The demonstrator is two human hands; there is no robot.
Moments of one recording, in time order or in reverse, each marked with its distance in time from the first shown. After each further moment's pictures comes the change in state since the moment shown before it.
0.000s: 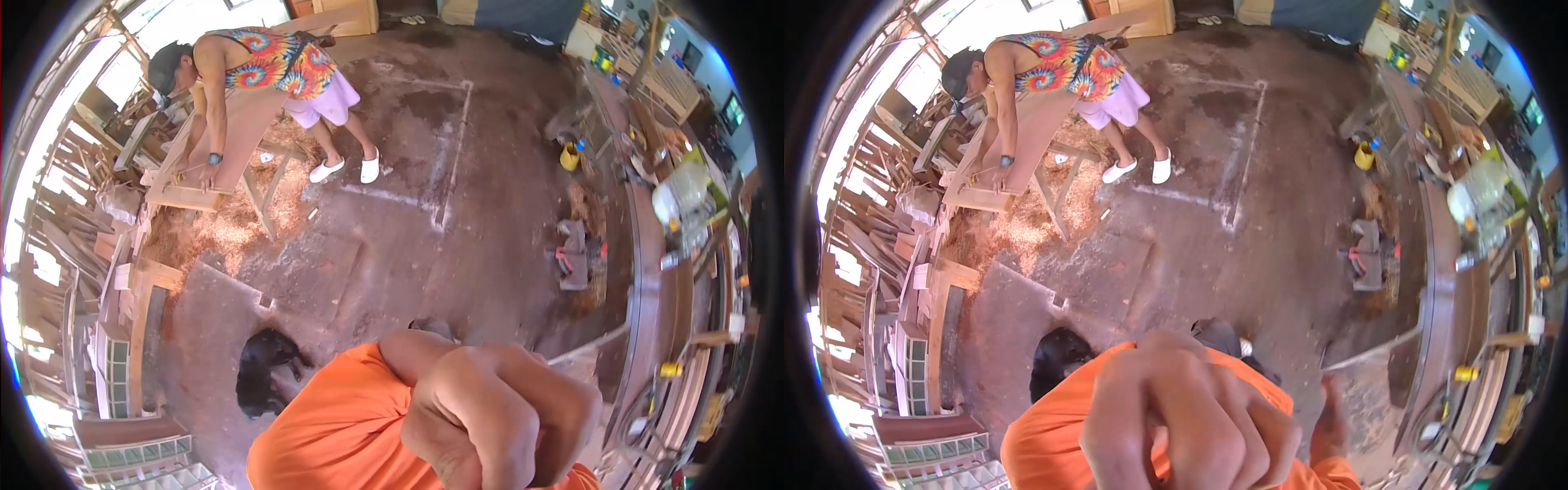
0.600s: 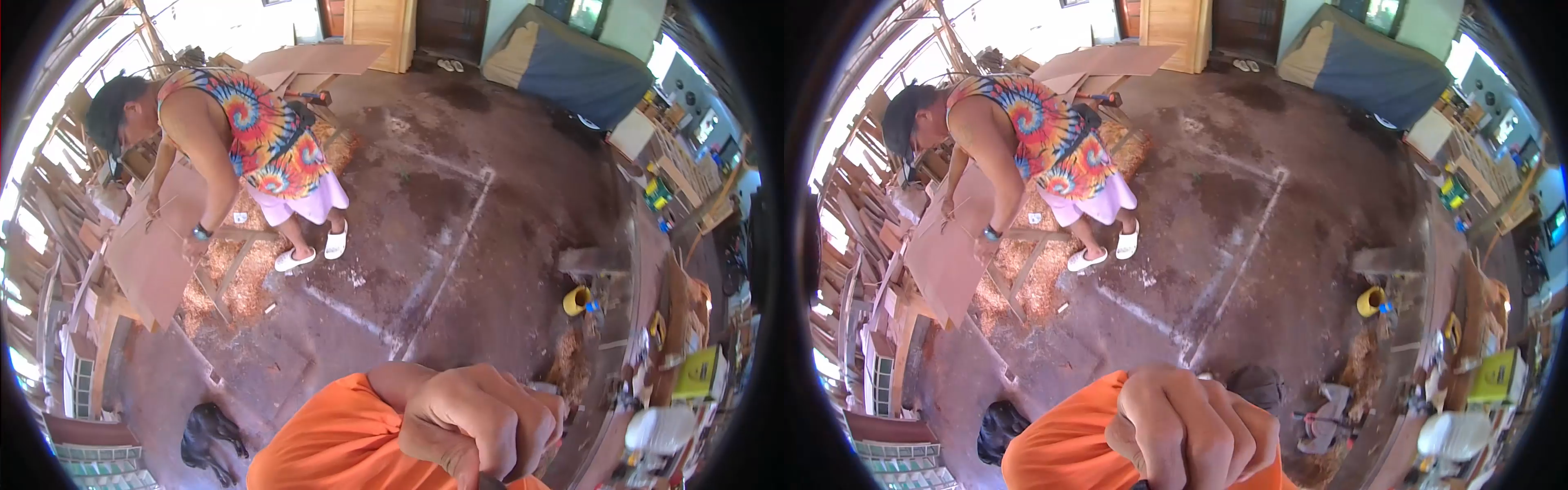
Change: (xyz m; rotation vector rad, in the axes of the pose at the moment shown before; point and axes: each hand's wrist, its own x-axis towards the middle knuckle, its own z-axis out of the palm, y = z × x) left_hand 0.198 -0.021 -0.547 0.173 0.004 0.132; right_hand 0.475 -0.438 -0.174 0.231 -0.510 0.101
